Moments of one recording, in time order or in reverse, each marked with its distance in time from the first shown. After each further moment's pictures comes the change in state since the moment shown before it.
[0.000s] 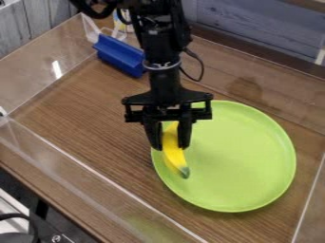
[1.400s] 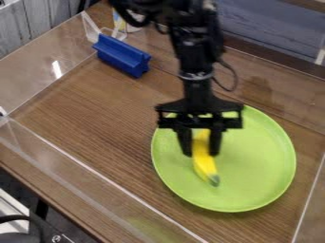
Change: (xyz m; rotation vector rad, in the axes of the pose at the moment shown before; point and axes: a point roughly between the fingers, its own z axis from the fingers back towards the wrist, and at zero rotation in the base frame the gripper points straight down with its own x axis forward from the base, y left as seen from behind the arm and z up) arm -0.002 -0.043 -0.019 -0.007 0.010 -0.097
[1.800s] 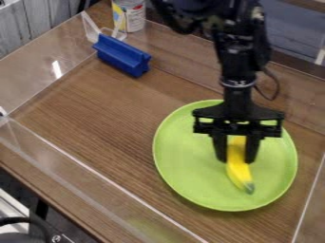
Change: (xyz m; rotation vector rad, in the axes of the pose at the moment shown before) arm 0.001 -0.041 -0.011 -0.002 -0.015 -0.053
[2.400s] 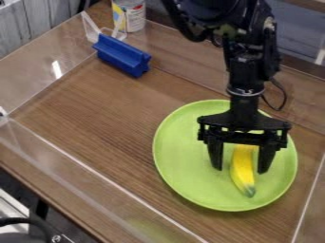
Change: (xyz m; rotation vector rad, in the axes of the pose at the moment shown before) arm -0.005 0.001 -0.006 0.027 0.038 -0.009
